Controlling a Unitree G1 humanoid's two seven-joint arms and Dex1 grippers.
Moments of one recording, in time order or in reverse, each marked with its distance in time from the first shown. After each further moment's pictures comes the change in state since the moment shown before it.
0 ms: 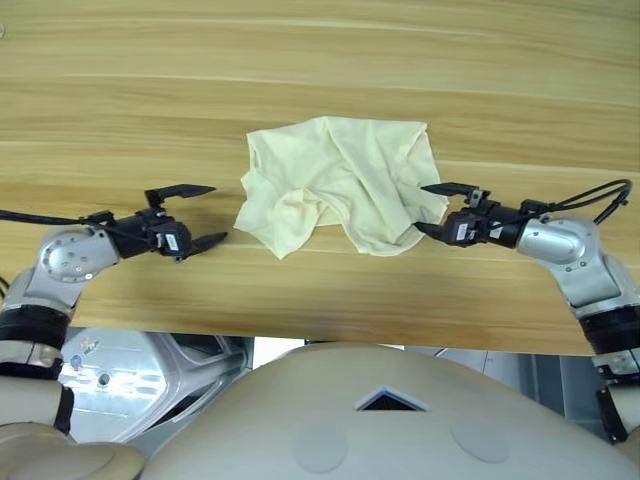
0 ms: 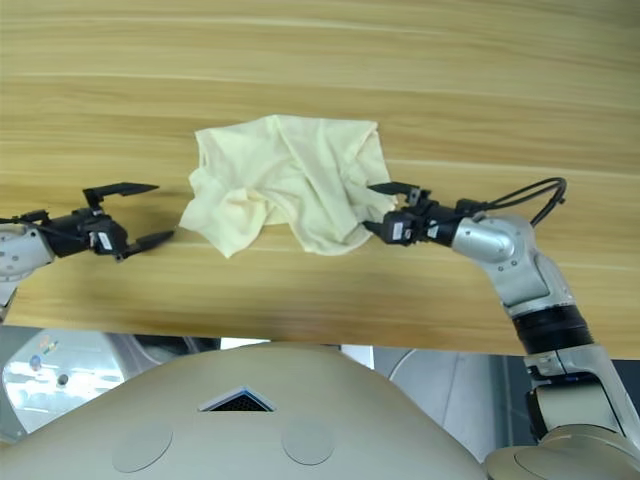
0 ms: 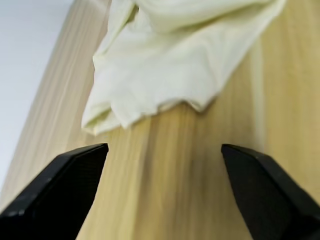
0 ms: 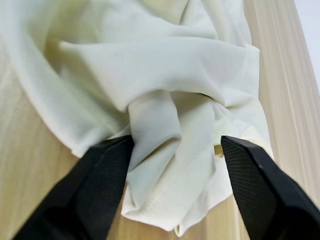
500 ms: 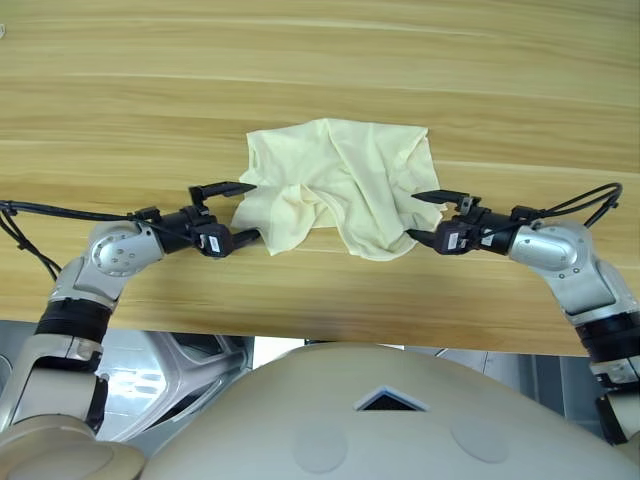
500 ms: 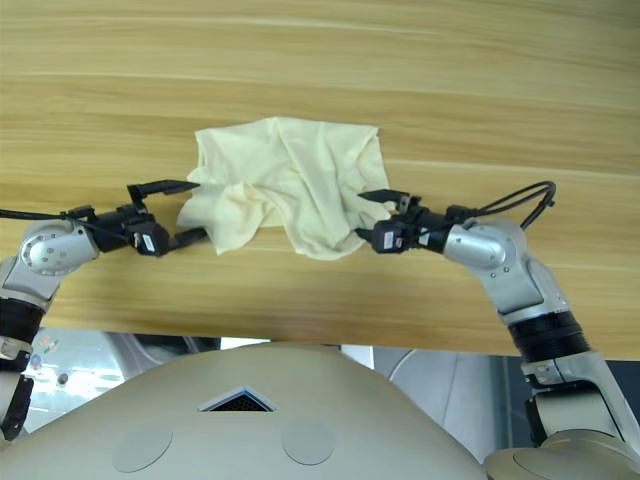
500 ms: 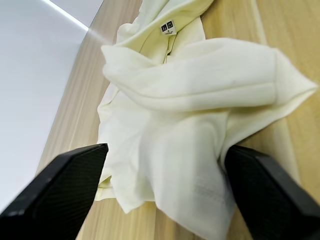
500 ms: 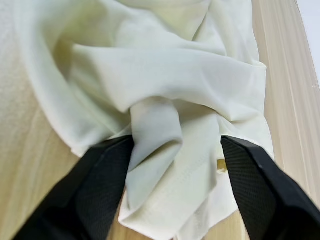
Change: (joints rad) left arm -0.055 -0.170 -0.034 -0.115 0.242 0.039 0.128; right arm 0.031 0.007 0.014 -0.088 -0.032 0.034 0.002
